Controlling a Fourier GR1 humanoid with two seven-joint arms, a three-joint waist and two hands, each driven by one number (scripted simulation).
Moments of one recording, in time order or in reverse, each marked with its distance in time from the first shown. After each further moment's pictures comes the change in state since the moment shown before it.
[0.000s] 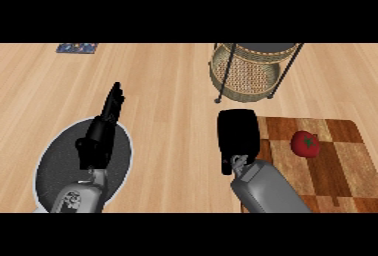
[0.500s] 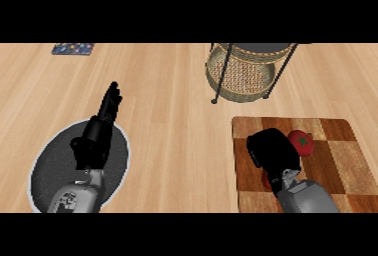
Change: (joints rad) left arm 0.004 0.010 0.005 -0.018 0.006 -0.004 0.017; right arm 0.259 -0.126 -0.171 -0.063 0.129 0.004 -0.677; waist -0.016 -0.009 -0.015
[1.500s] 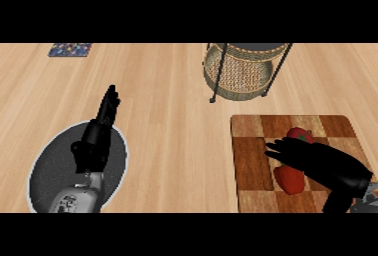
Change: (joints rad) left arm 0.022 0.003 -0.006 0.004 0.001 0.025 -0.020; right arm 0.129 -0.378 -0.108 -0.104 -0.380 0.011 -0.571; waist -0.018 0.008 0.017
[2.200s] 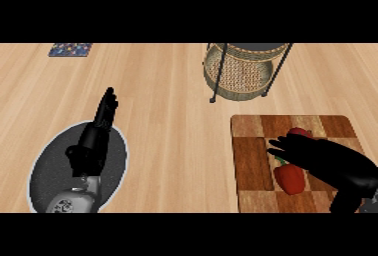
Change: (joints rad) left arm 0.026 0.026 -0.021 -0.023 0.028 0.008 0.003; right arm -0.022 -0.063 0.019 -0.077 -0.043 0.045 0.058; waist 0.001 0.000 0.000
